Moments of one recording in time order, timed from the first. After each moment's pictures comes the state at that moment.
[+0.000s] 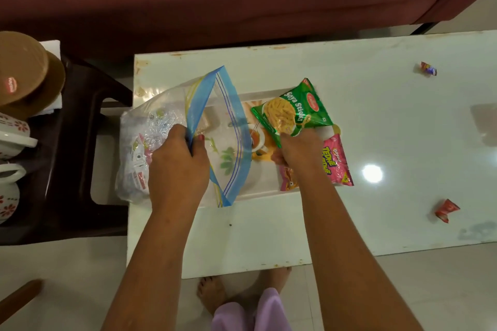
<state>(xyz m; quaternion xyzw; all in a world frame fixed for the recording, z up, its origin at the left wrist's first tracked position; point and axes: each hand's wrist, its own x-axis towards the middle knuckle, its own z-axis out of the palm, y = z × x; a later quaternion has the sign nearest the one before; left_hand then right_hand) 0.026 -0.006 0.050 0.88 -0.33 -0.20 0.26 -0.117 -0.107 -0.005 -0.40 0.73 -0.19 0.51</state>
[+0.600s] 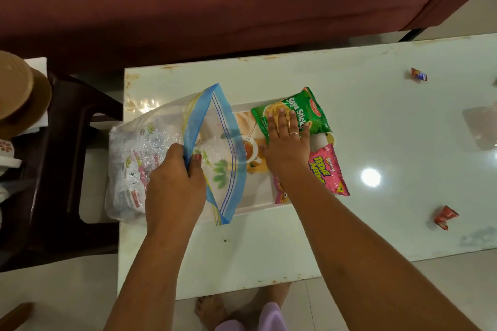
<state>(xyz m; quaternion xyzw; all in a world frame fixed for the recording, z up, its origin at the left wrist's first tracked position) 0.019 -0.007 0.041 0.87 -0.35 -0.22 0.26 -0.119 -0.141 -0.073 -0.80 0.56 0.19 0.11</state>
